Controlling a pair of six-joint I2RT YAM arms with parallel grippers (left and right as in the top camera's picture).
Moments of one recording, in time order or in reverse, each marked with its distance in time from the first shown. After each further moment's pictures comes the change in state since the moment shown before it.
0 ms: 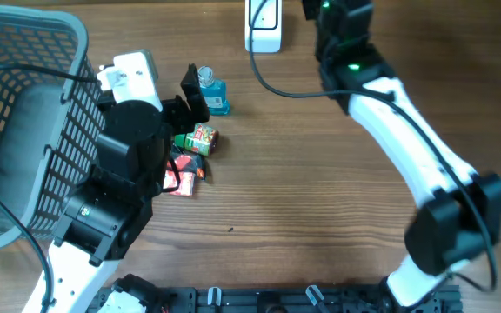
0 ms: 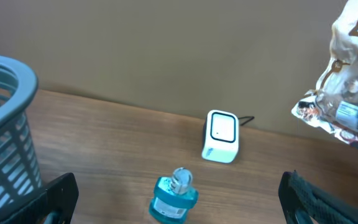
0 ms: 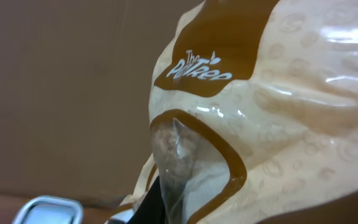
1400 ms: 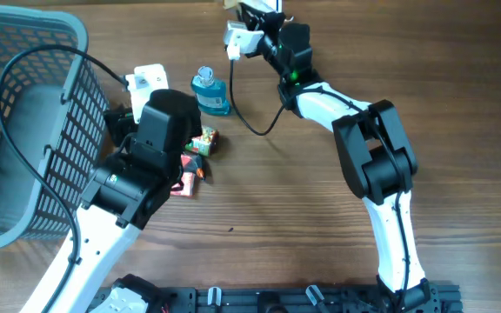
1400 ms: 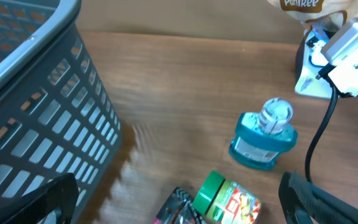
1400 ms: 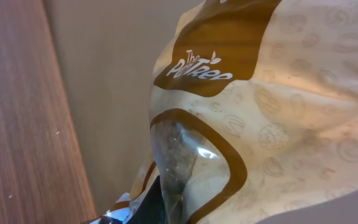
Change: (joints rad) left arm 0.000 0.140 -0.001 -0.257 -0.180 0.003; right arm 0.021 0.557 0.056 0.571 -0.693 -0.809
